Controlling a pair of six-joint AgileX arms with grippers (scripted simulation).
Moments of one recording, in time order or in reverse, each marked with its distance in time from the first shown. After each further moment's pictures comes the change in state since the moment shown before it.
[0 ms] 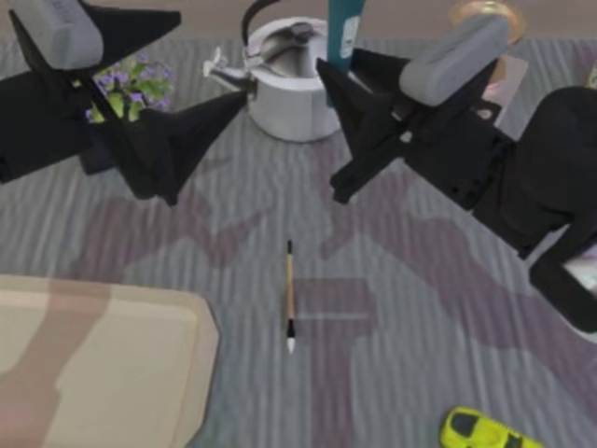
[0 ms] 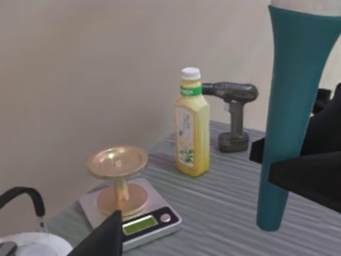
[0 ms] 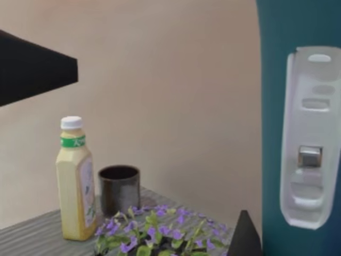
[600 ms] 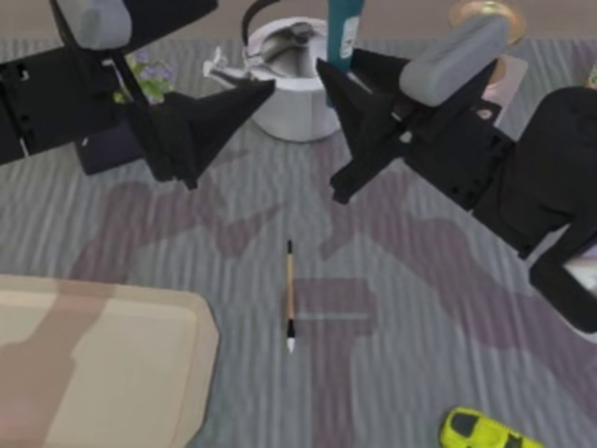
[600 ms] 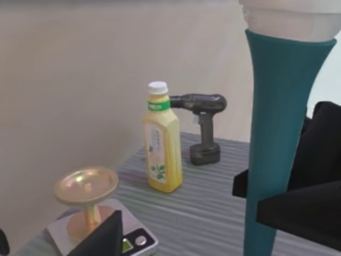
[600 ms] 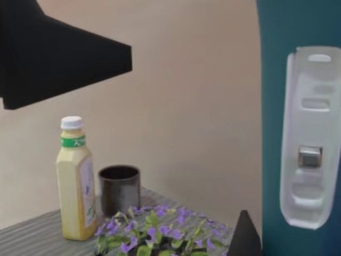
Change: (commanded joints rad) left arm -0.023 0.112 0.075 0.045 0.075 0.012; right arm 0.000 0.000 0.000 0.000 0.000 0.000
